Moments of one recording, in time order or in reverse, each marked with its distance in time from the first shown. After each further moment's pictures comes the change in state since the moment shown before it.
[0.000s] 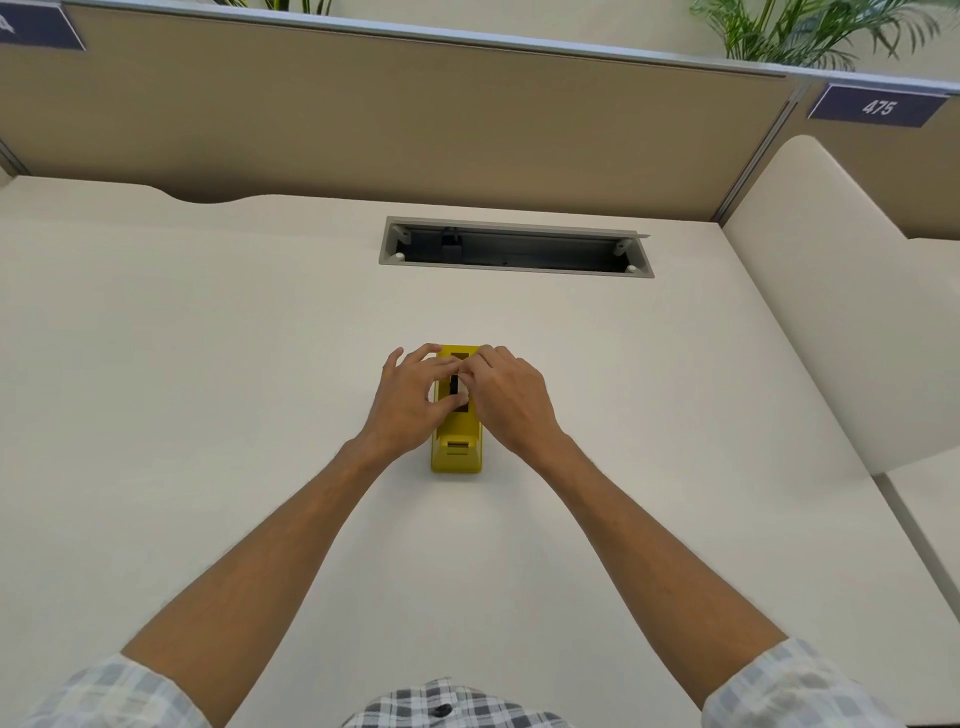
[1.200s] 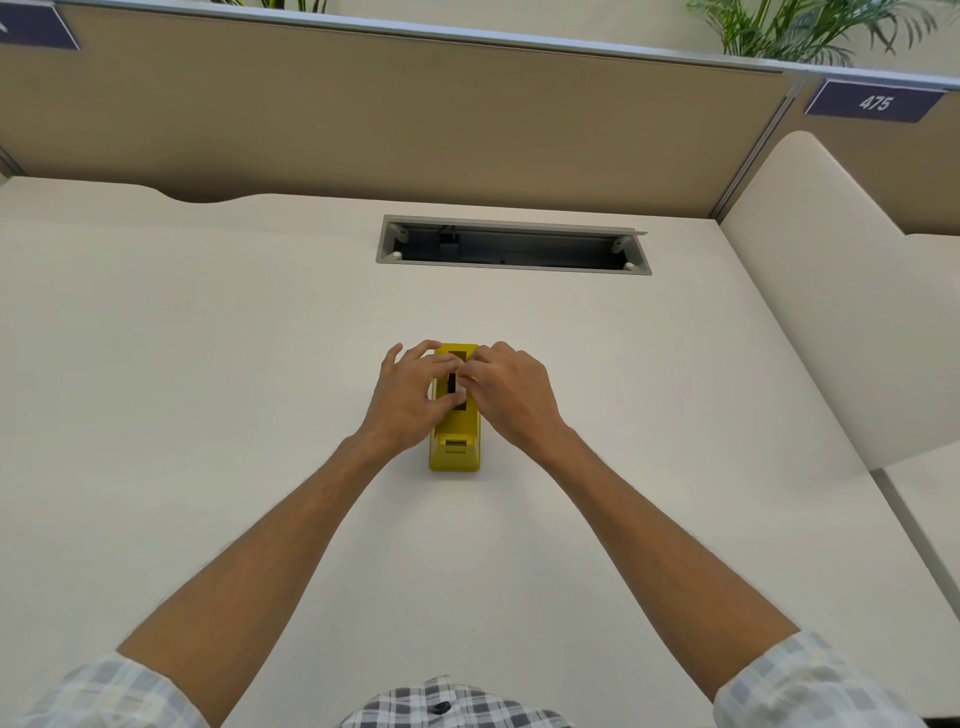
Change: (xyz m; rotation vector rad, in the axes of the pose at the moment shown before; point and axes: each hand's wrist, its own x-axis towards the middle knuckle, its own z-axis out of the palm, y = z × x) left_hand 0.002 0.002 -0.002 0.035 -0.013 0.030; right_hand 0.002 0.002 -0.014 -0.003 -0.075 -0.033
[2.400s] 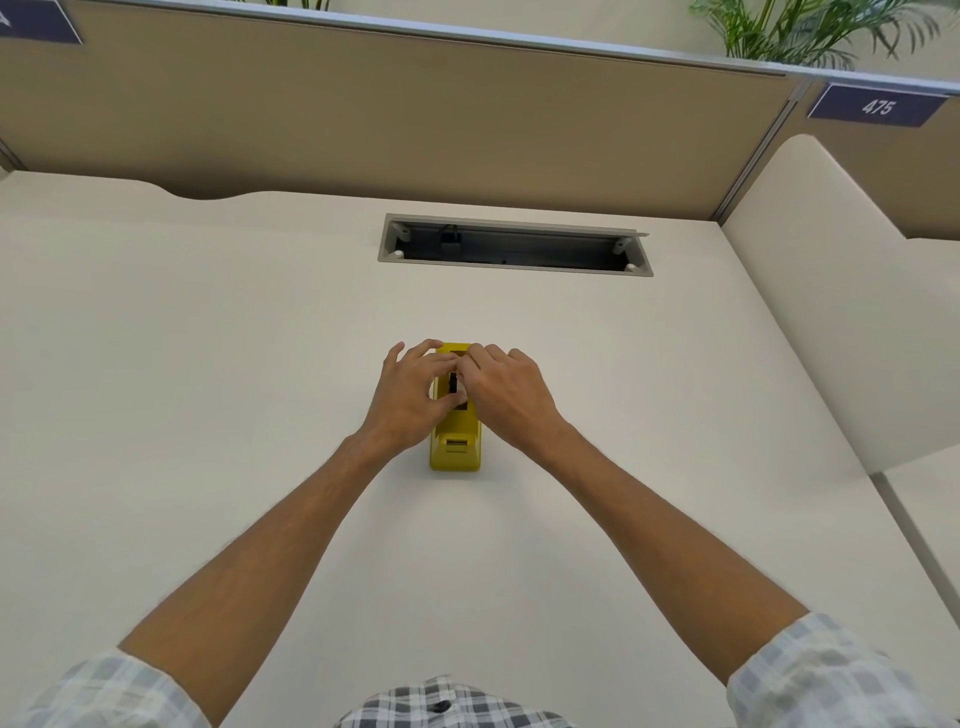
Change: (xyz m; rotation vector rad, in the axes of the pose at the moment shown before) left_hand 0.000 0.002 -0.001 -0.010 -0.001 -0.016; right_hand 0.001 -0.004 -0.001 -0.238 -0.030 -0.135
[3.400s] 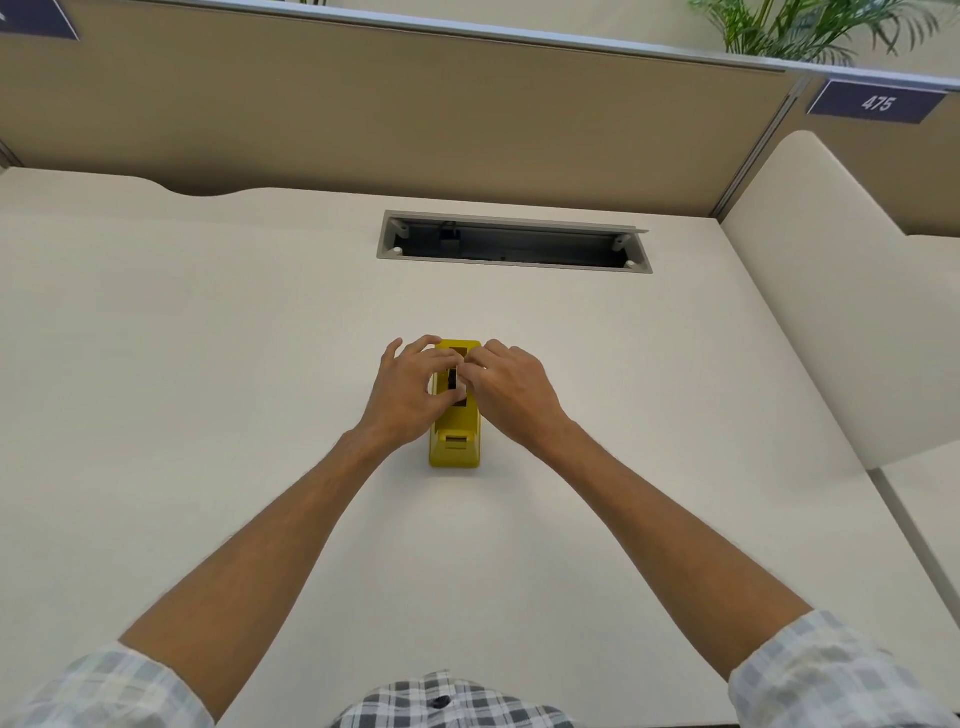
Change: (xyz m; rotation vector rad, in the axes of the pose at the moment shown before) left_hand 0.001 -0.002 0.000 0.019 0.013 0.009; right_hand -0.004 0.008 0.005 0.081 0.063 -0.029
